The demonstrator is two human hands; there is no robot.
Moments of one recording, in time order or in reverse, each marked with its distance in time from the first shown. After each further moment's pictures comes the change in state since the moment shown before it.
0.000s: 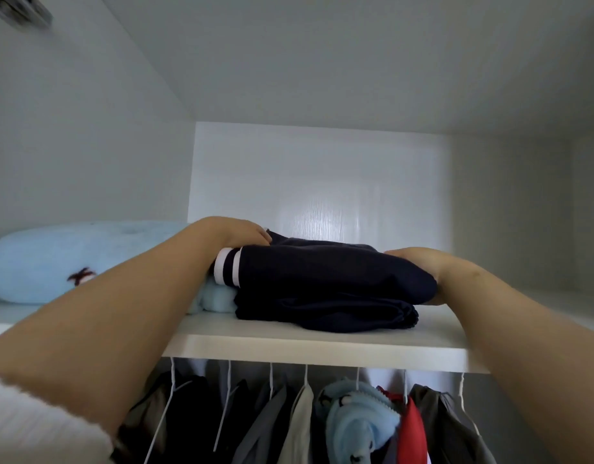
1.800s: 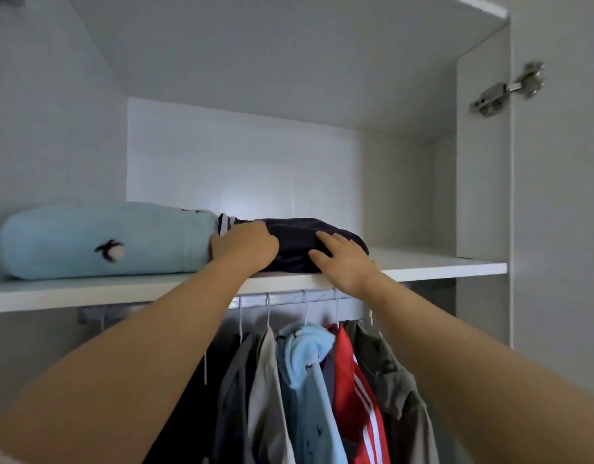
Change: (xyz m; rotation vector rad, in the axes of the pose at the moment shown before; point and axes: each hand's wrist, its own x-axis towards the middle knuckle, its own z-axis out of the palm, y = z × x) left_hand -0.106 0.000 0.055 0.183 0.330 0.273; right_hand -0.125 0.009 0.105 -0.844 0.416 -0.180
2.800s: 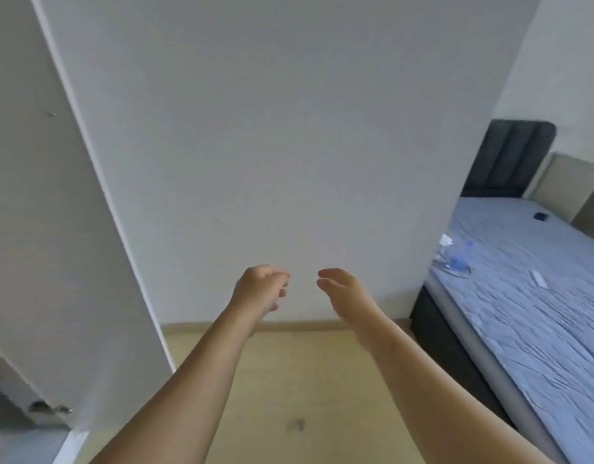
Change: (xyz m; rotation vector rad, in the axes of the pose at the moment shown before) left_hand -0.683 0.394 0.058 -1.064 -1.453 0.435; right_hand -0.797 0.146 -0.209 0.252 0.752 1.387
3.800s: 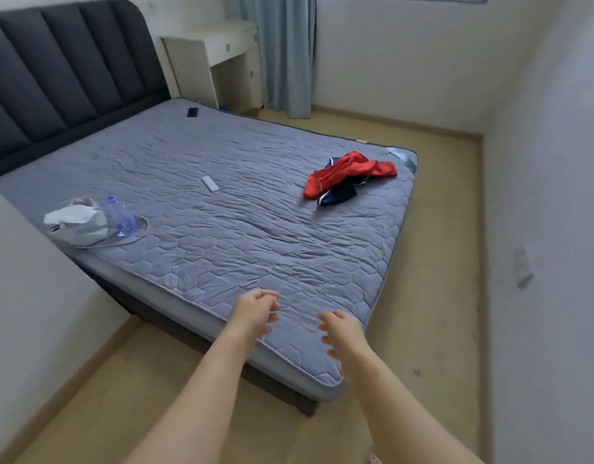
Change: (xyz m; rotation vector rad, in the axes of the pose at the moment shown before) left_hand -0.070 0.048 0.752 0.286 -1.017 -0.194; right_hand -0.094 0.402 -0.538 0.618 0.929 0.759
